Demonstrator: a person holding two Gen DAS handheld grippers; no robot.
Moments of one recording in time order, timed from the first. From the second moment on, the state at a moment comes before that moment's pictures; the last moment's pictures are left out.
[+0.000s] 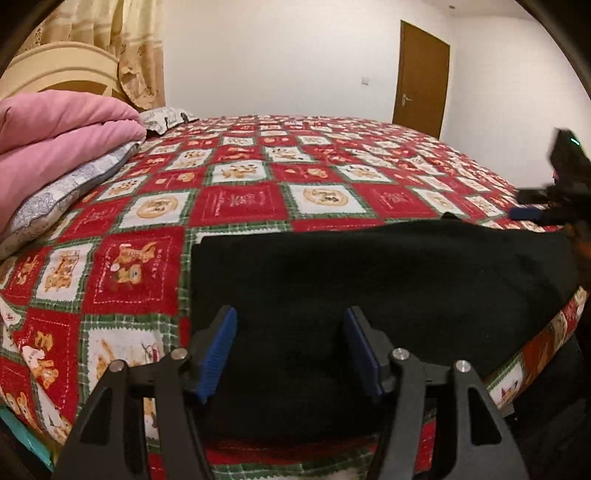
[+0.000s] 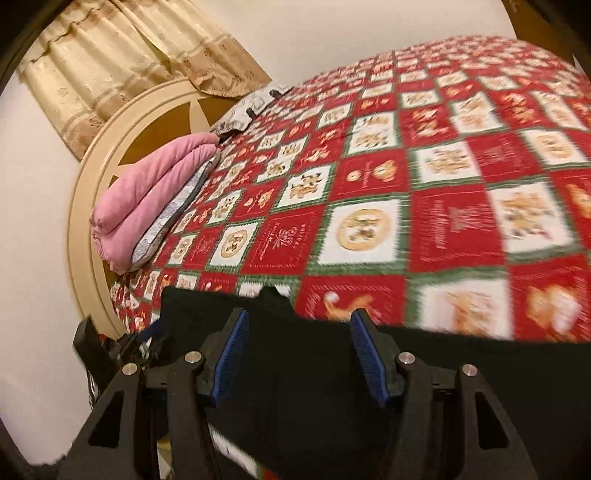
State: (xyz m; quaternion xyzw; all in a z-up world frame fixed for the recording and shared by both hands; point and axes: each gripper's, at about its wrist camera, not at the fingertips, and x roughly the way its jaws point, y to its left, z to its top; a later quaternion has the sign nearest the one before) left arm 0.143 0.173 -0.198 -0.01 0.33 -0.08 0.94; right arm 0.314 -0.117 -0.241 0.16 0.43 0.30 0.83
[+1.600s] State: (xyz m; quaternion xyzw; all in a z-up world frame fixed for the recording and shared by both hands) left arm 0.139 0.126 -0.174 -0.04 0.29 -0.13 0.95; right arm 0.195 -0.382 -0.201 0.20 0.34 0.05 0.92
